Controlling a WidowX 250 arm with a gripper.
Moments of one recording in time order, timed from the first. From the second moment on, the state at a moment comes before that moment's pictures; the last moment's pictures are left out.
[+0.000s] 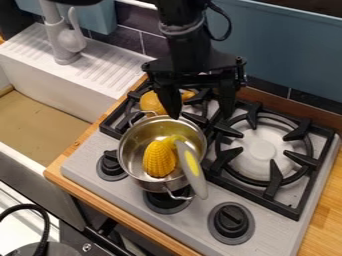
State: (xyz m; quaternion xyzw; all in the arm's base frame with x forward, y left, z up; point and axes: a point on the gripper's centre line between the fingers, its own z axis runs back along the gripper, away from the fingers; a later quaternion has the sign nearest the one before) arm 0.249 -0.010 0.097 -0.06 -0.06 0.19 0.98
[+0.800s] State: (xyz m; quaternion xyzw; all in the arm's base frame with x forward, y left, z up) arm 0.222 -0.027 0.125 -0.11 -0.01 0.24 0.96
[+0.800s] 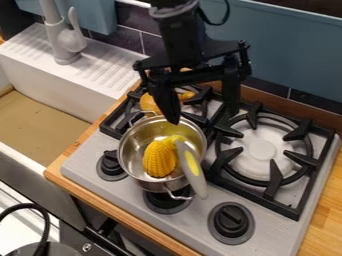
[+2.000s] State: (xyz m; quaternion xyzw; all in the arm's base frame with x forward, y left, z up) arm 0.186 -0.039 0.081 -0.01 -0.06 0.32 0.94
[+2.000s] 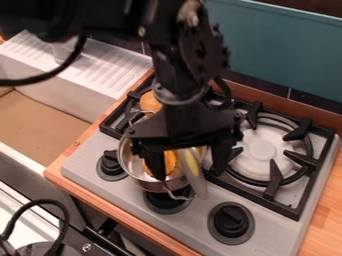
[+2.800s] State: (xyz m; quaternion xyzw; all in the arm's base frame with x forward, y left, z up) arm 0.184 -0.045 0.068 0.04 -0.08 0.35 0.93
